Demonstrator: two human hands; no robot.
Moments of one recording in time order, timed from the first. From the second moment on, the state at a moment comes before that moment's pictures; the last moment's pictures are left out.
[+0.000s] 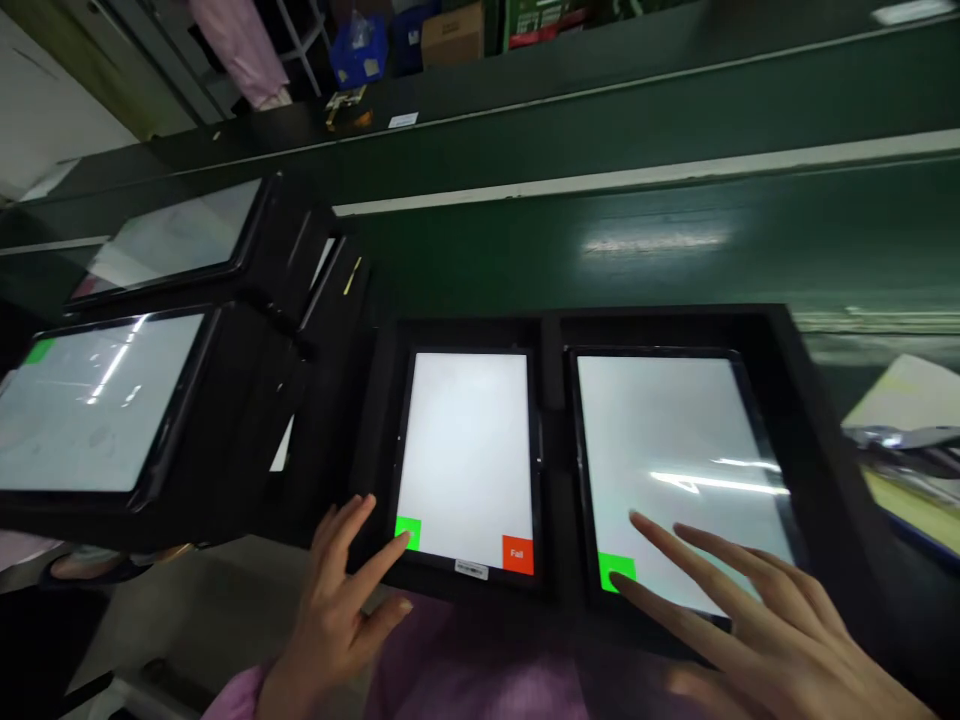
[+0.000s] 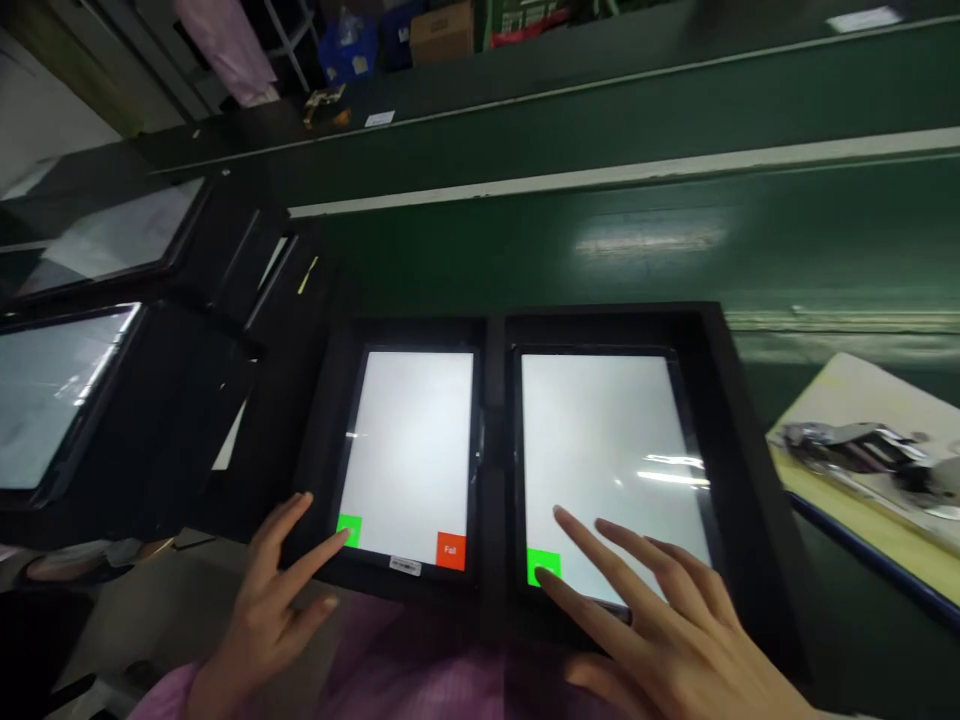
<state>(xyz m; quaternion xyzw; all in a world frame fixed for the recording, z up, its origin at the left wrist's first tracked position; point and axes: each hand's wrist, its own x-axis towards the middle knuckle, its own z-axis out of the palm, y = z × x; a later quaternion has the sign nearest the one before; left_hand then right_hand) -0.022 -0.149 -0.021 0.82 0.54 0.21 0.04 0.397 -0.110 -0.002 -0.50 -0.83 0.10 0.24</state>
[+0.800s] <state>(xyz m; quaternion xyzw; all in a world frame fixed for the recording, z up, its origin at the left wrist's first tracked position) 0.001 -0.097 0.012 0.85 0.51 0.13 -0.01 0.423 -0.047 0.023 -0.52 -0.80 -0.01 0.28</state>
